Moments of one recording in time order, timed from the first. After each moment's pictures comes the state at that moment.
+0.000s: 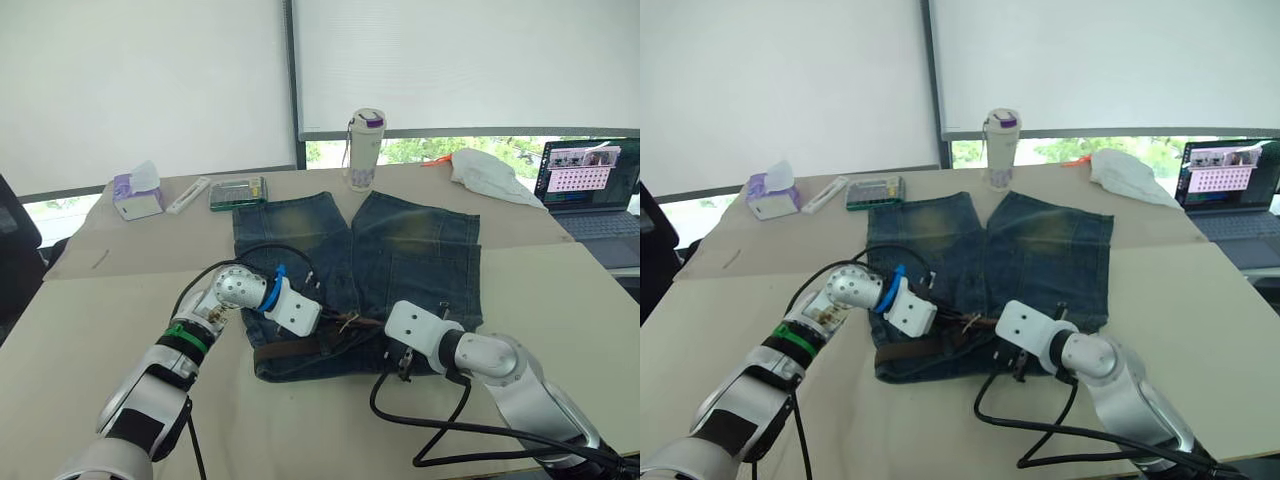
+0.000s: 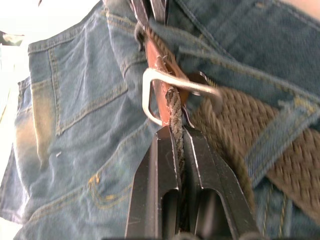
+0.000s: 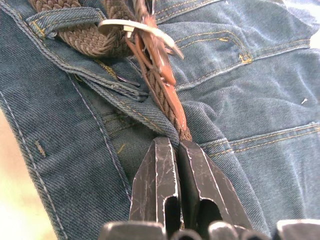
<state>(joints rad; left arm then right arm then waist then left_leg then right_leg) -0.81 0.44 -0.41 0.65 0.17 -0.75 -1.15 -0.21 -0.69 0.31 -0.64 -0.14 0.79 0.69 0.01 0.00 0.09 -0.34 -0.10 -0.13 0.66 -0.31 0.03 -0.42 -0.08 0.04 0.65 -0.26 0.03</state>
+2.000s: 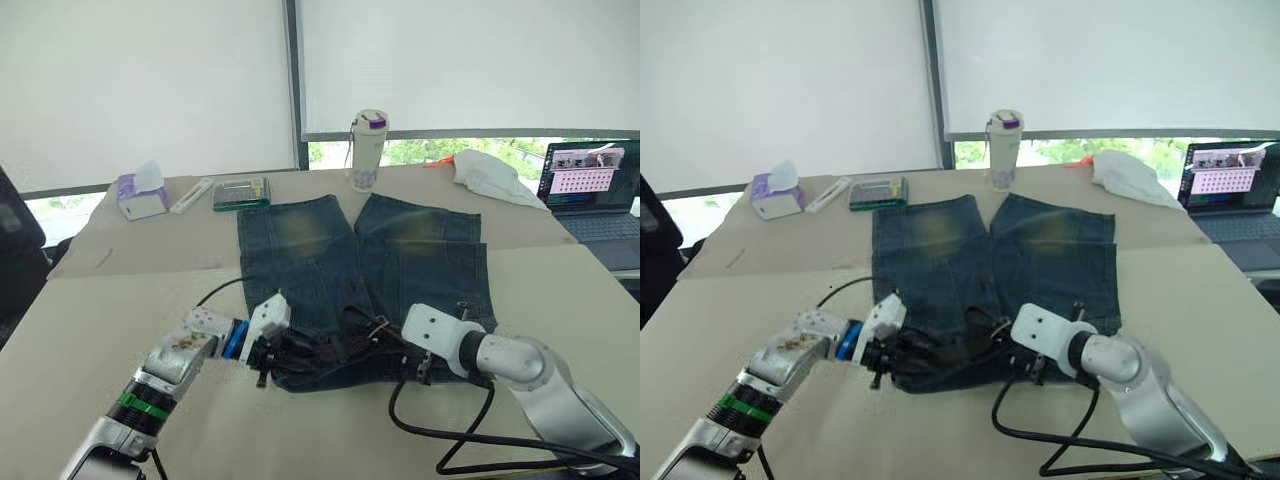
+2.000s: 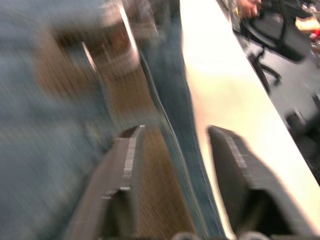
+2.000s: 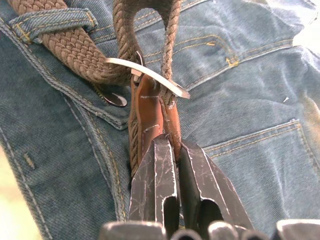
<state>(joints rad) -0.41 0.59 -0.33 0.06 -0.30 0.38 -1.32 -0.13 -0.84 0.25 -0.70 -0.09 0.75 0.68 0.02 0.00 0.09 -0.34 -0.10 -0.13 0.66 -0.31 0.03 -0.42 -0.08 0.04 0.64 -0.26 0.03</state>
